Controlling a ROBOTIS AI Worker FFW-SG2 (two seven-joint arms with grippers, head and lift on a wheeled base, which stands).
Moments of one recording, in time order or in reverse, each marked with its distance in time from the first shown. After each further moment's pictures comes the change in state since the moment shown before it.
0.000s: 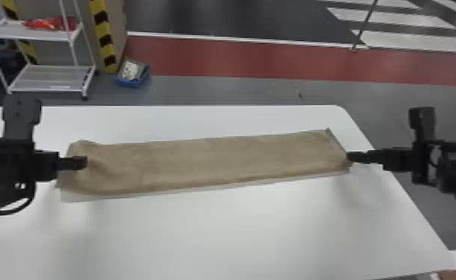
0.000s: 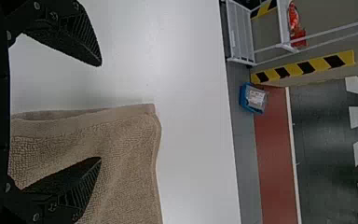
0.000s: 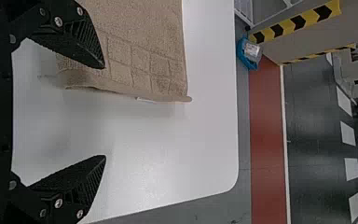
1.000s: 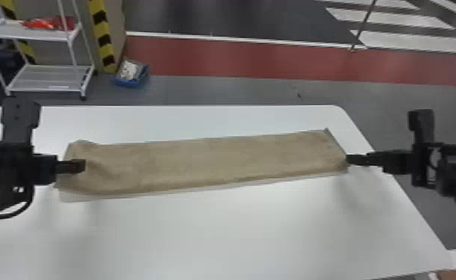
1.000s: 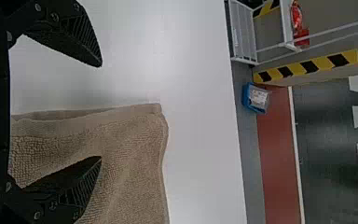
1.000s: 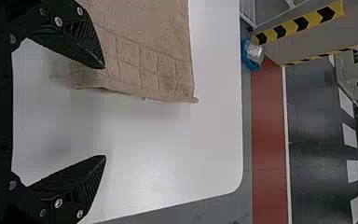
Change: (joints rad) left arm 0.014 0.003 -0.001 -0.001 -0.002 -0.003 -0.003; right arm 0.032 -0.003 -0.008 -0.031 -0.001 0.003 0.009
